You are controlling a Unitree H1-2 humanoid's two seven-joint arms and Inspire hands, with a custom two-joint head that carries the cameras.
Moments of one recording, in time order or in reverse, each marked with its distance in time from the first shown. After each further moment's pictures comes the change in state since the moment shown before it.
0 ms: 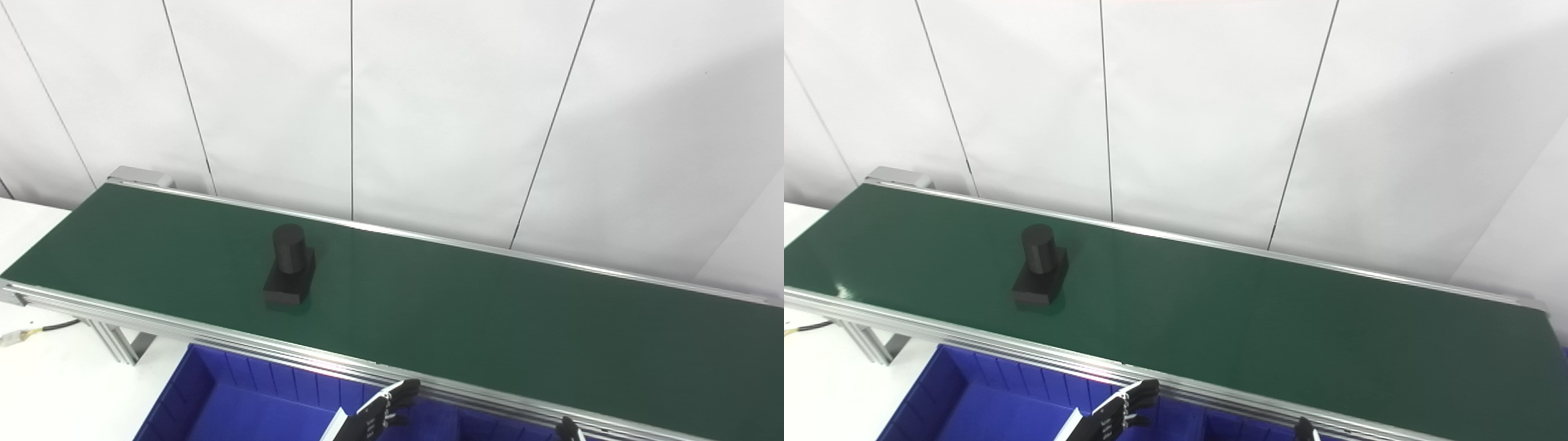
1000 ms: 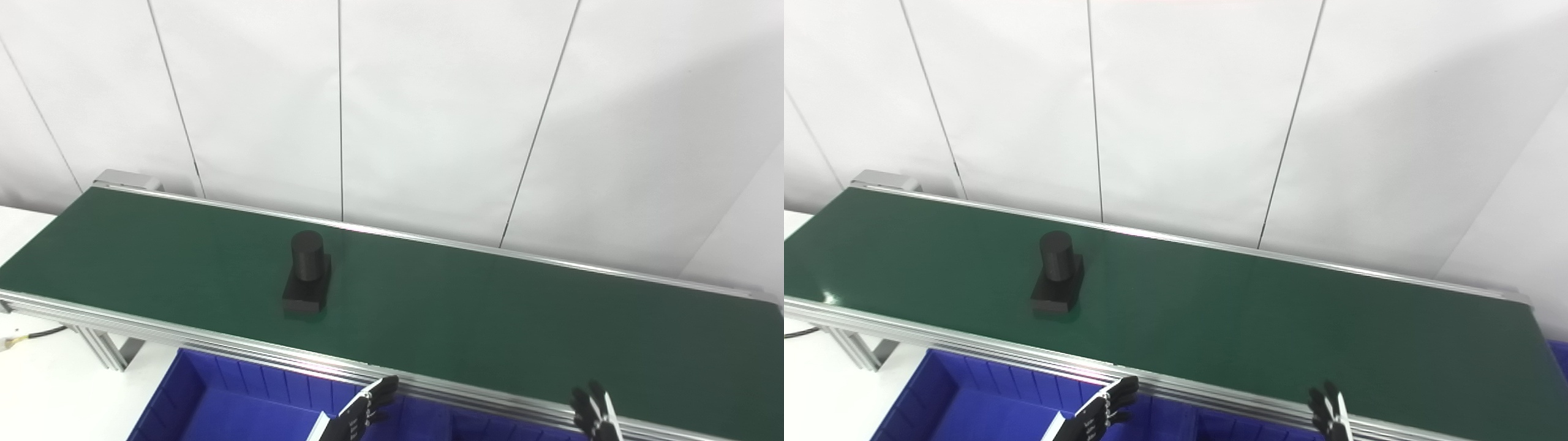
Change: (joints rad) left arm 0.011 -0.014 0.018 0.013 -0.010 -0.006 0.033; right arm -0.059 0.017 -0.056 -0.059 0.010 -0.089 -0.035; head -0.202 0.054
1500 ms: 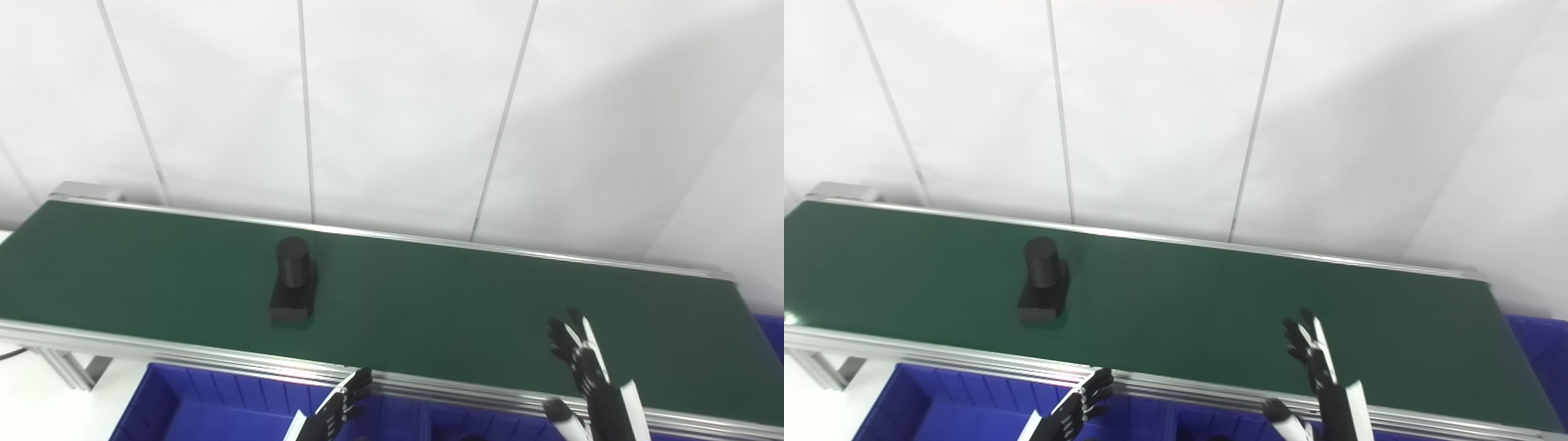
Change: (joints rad) left arm -0.035 0.018 0.007 0.036 0.011 -0.028 0.002; right arm -0.146 -0.010 -0.009 -0.133 -0.082 0.157 0.015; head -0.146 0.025
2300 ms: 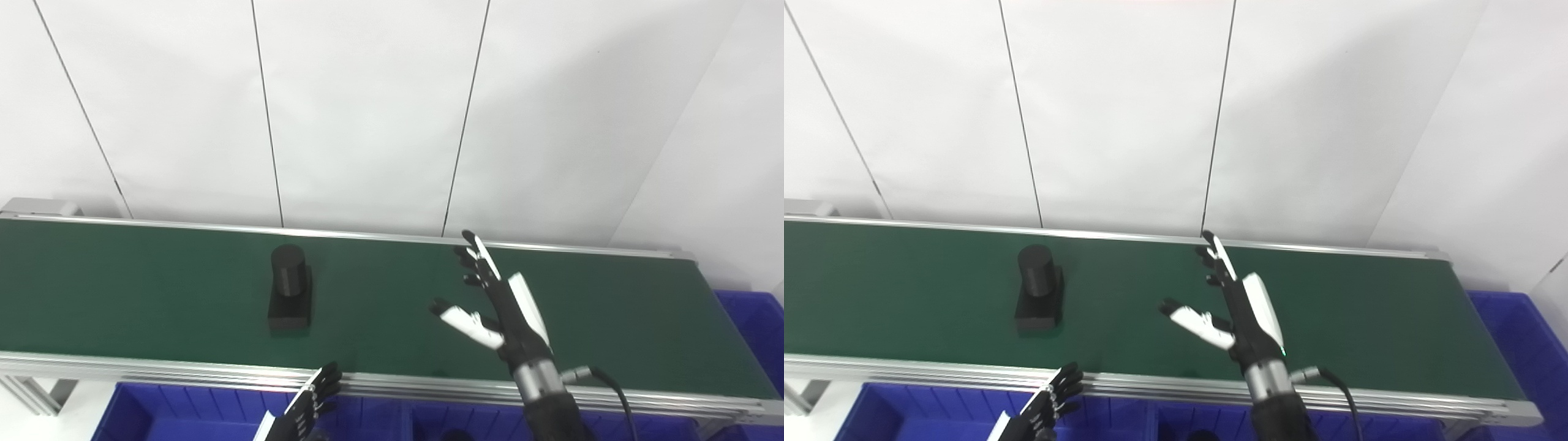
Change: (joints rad) left arm -0.024 0.039 0.010 0.000 -0.060 -0.001 -0.060; right arm -0.352 0.044 0.104 0.144 -0.196 0.314 0.038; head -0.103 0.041
